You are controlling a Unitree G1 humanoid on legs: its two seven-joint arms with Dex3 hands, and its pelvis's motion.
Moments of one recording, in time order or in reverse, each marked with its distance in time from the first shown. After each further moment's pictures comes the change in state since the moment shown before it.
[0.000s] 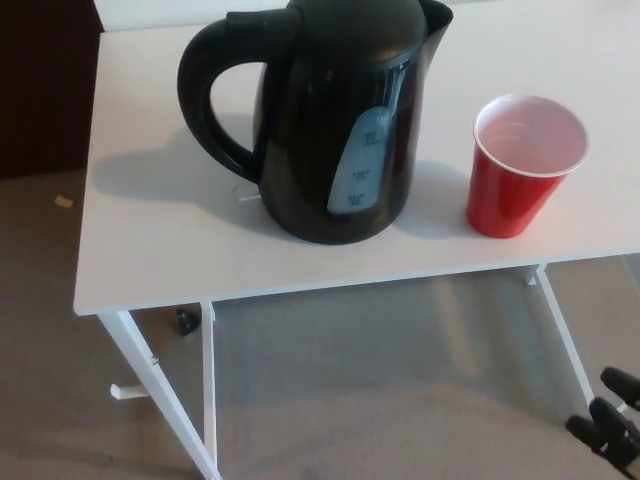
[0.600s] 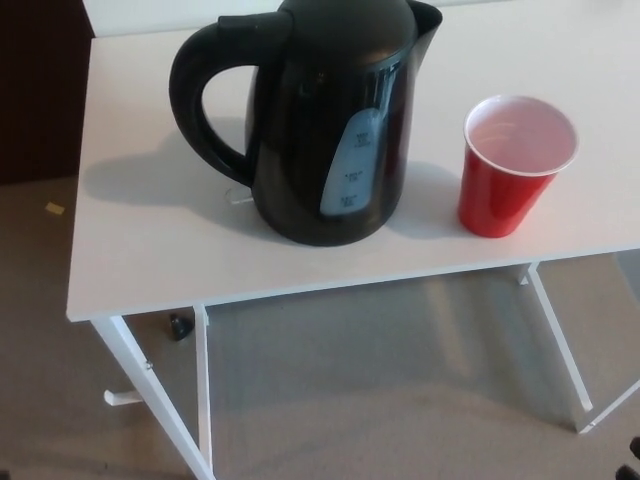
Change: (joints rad) left_arm -0.139 0.011 -0.415 0.489 0.222 -0.119 0.282; right_arm 0.109 -0.039 -0.003 0.049 -0.012 -0.020 0.001
